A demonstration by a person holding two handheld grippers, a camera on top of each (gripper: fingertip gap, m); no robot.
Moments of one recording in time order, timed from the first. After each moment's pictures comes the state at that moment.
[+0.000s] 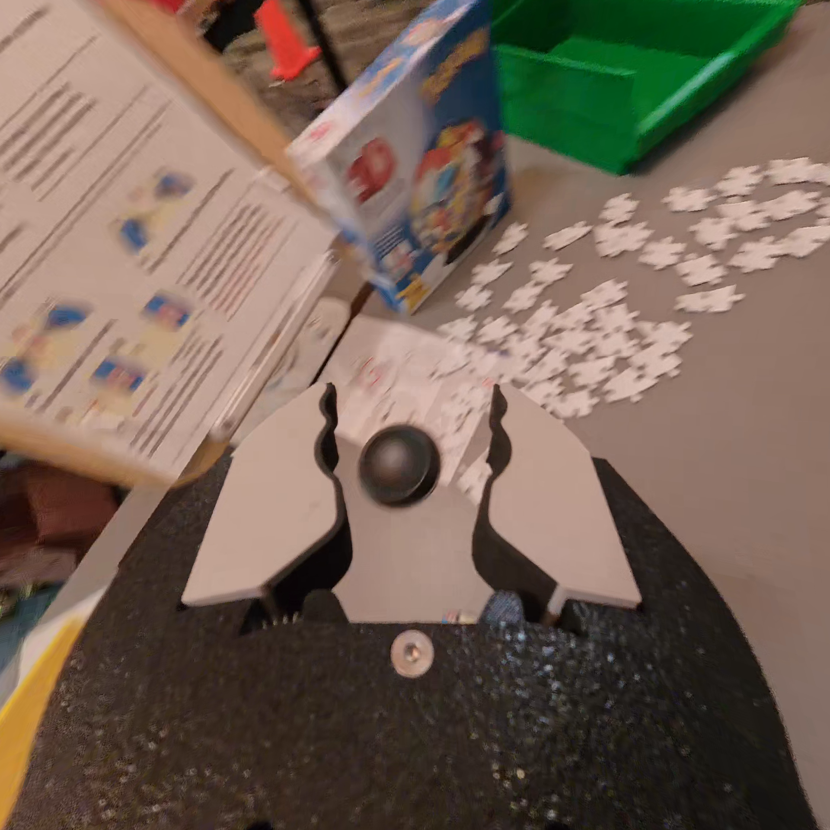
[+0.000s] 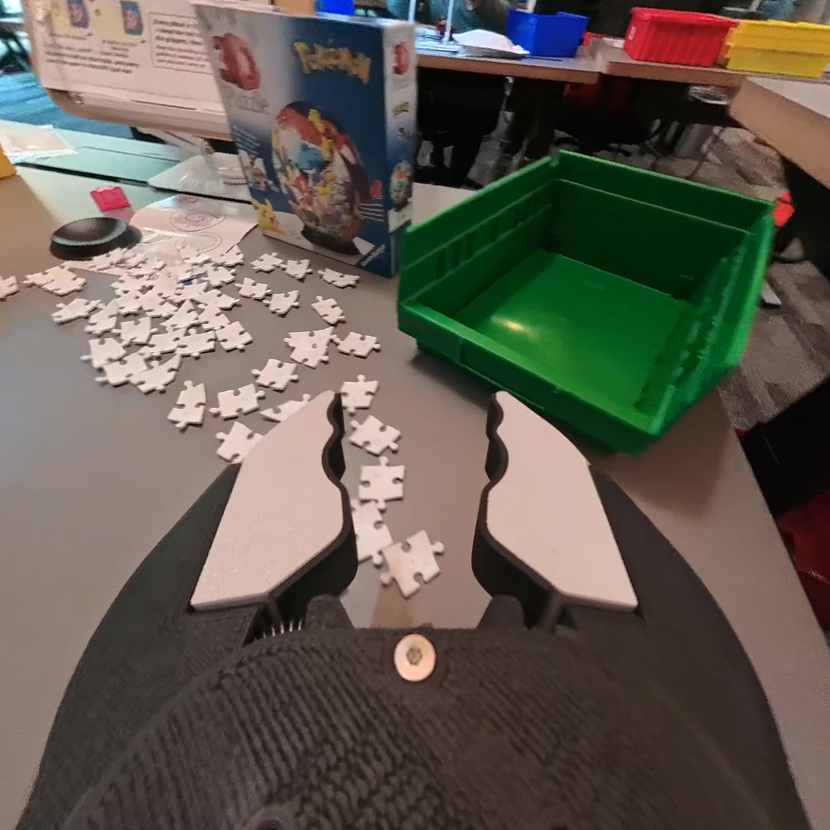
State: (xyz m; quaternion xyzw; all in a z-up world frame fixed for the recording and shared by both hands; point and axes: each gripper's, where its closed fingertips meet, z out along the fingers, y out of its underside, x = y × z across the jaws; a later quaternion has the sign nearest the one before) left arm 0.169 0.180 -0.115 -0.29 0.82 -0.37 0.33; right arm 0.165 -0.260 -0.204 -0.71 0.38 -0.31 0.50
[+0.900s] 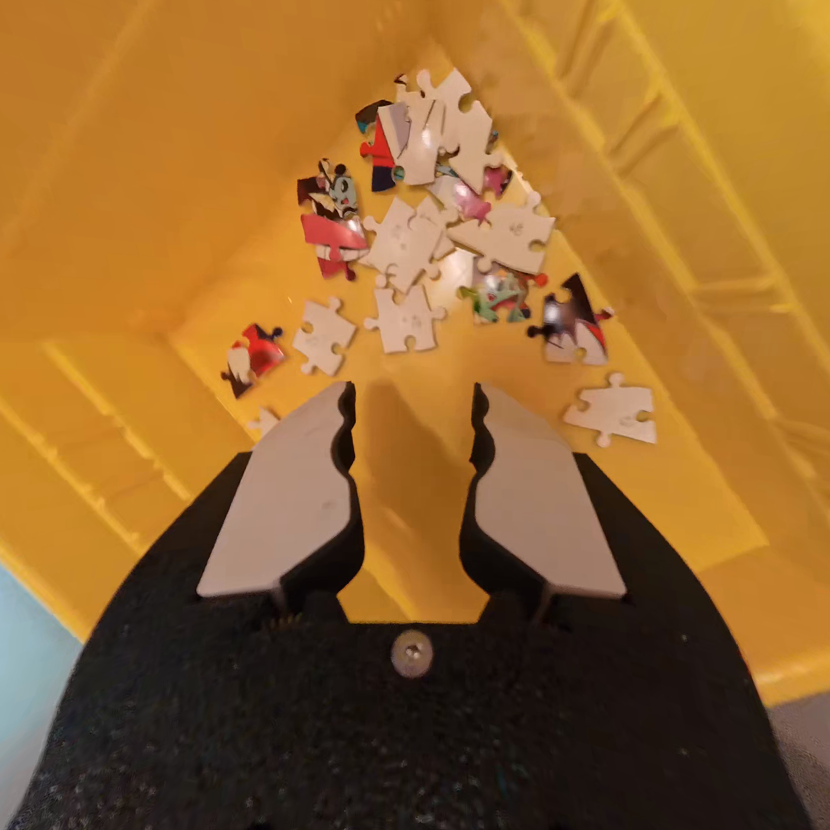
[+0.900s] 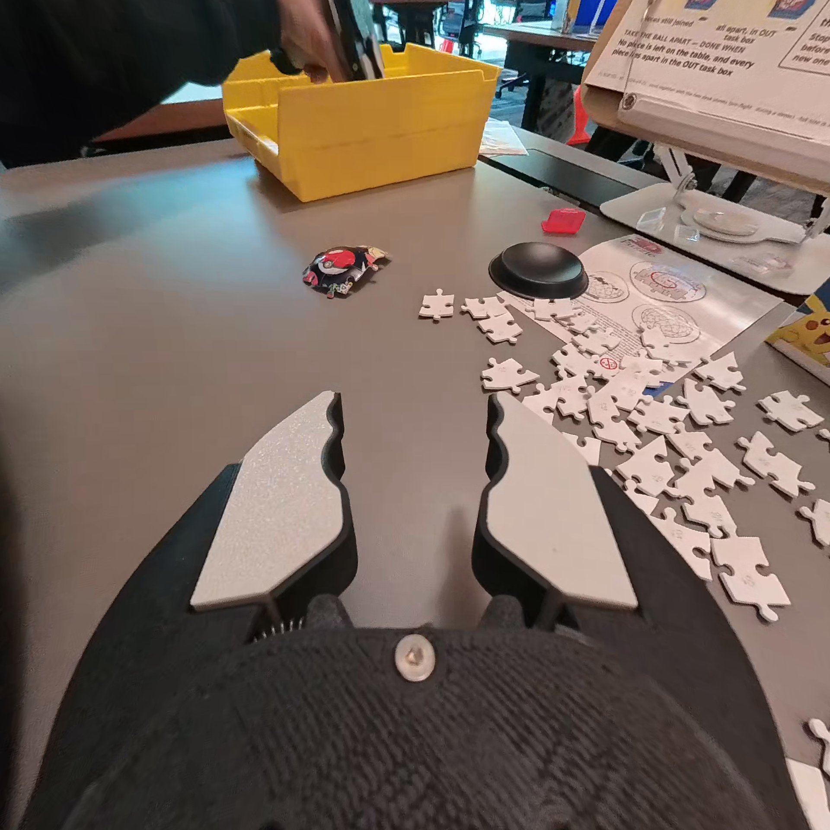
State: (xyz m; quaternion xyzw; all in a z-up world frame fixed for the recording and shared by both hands) left arm 0.175 0.546 -0.287 -0.55 0.82 -0.07 0.15; right arm 0.076 0.051 -0.245 -0.81 0.11 -0.09 0.58
